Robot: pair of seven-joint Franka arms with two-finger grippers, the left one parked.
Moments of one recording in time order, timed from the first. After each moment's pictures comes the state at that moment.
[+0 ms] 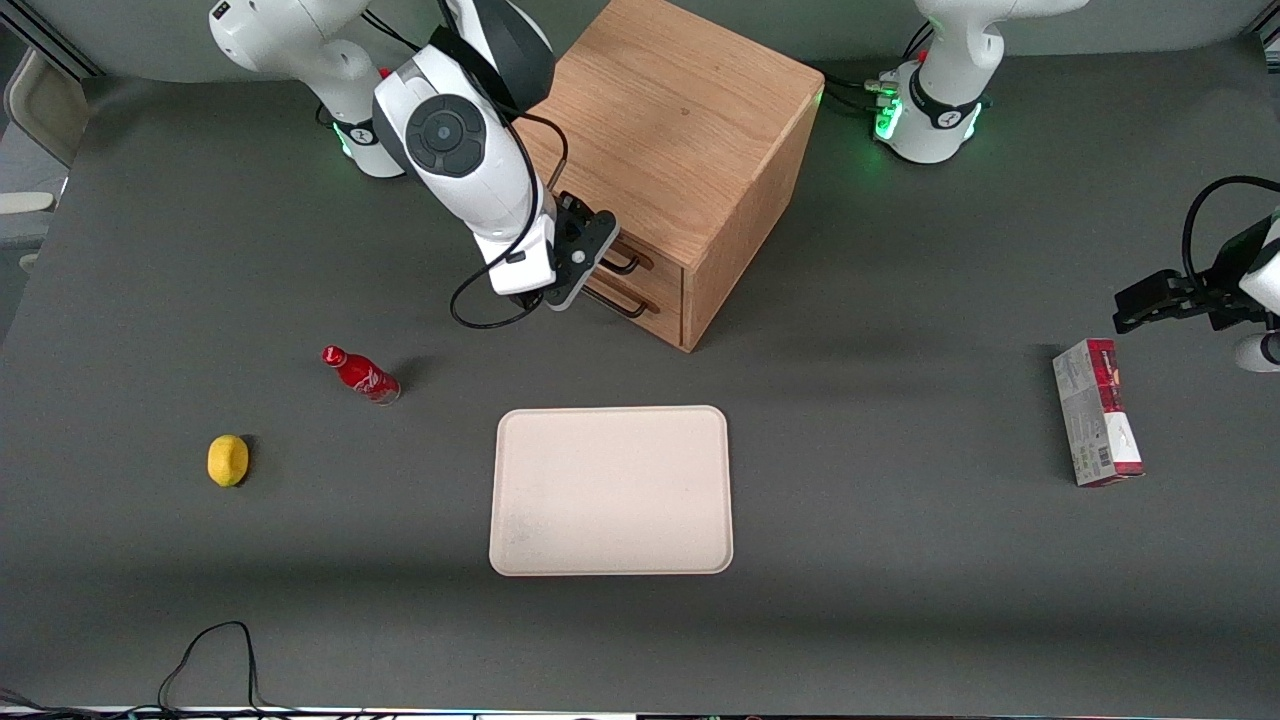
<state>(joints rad) 0.72 0.19 -0.04 -1.83 0.21 1.95 -0.34</state>
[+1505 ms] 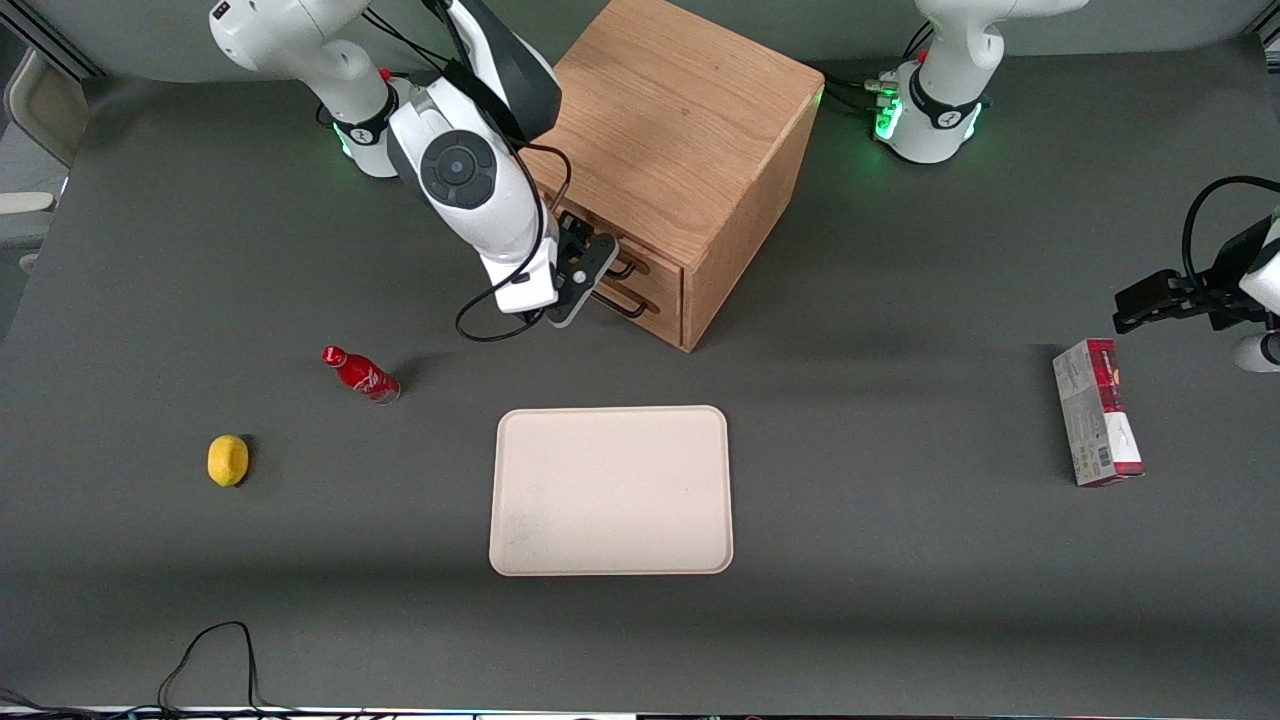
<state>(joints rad) 0.72 0.22 -0.07 -1.87 0.20 2.01 -0.36</state>
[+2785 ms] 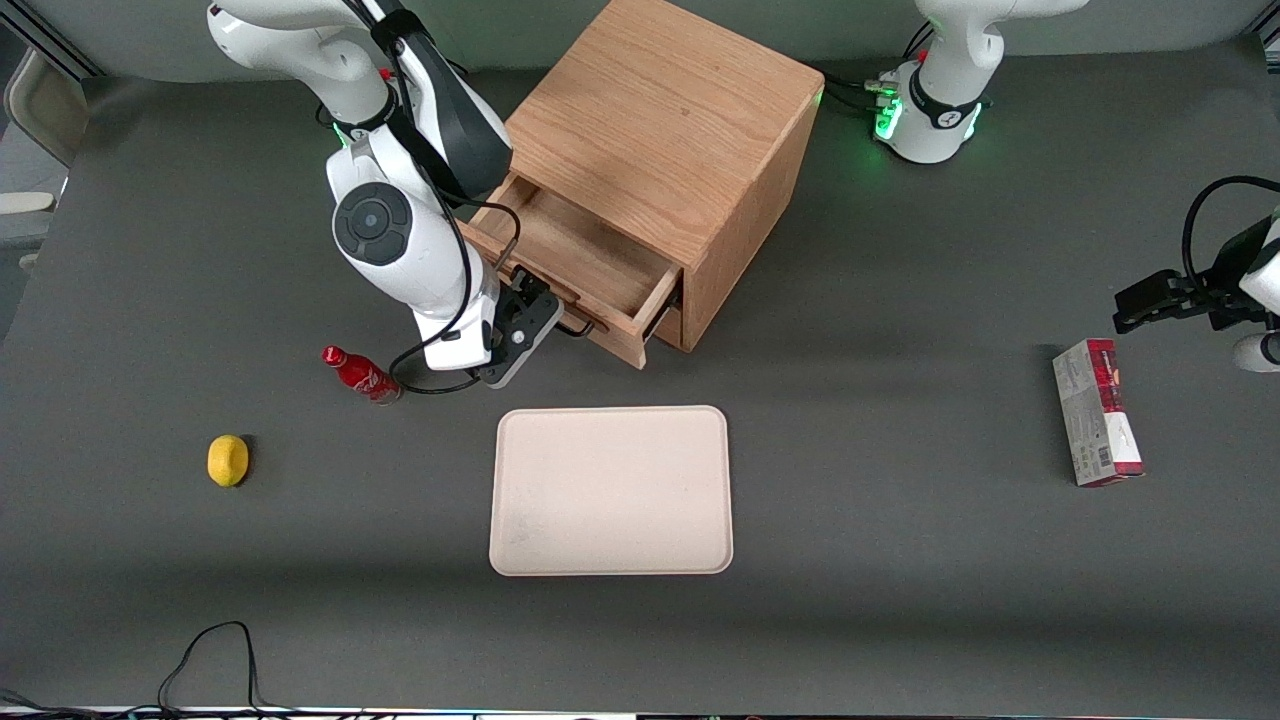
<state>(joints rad) 0.63 0.29 -0.11 -1.77 0.19 2.02 -0.44</state>
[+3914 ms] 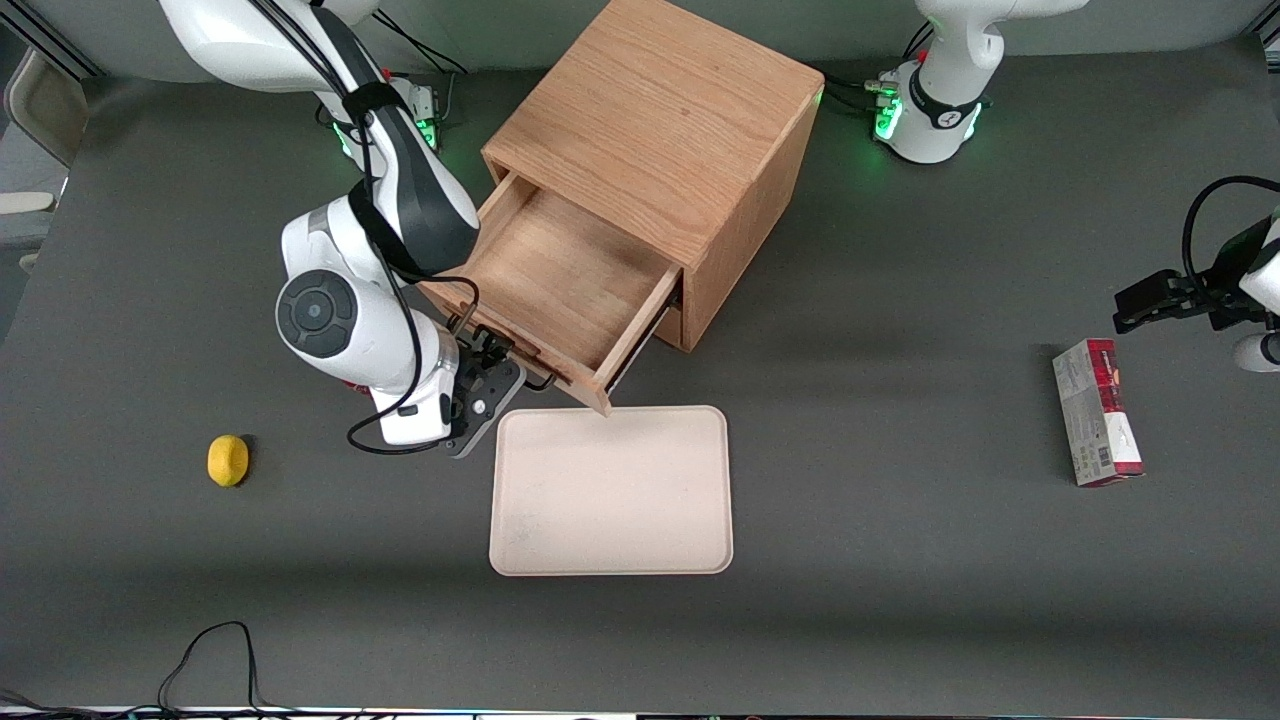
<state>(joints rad) 0.50 0.45 -0.11 -1.53 0.19 1.91 -0.54</state>
